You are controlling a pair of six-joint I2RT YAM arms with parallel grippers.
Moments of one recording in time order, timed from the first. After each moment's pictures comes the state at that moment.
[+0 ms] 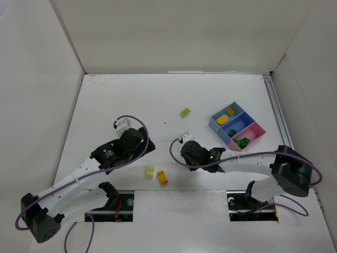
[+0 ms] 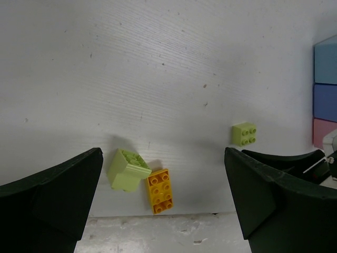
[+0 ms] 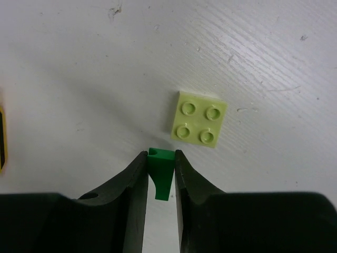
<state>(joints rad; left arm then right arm) -0.77 0.85 0.73 -0.76 -0.32 -1.10 1.08 1.45 0.72 -0.25 0.29 0.42</state>
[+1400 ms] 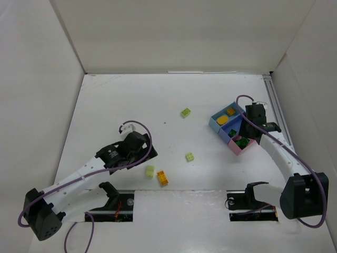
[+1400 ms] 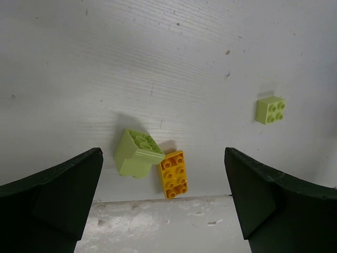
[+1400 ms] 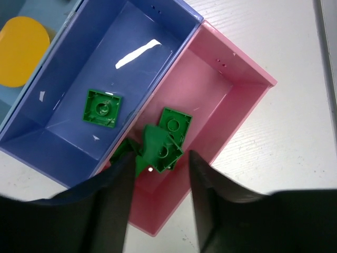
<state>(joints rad) -0.77 0.88 0.66 -0.75 -0.22 -1.09 0.11 1.18 0.83 -0.58 0.35 0.30</state>
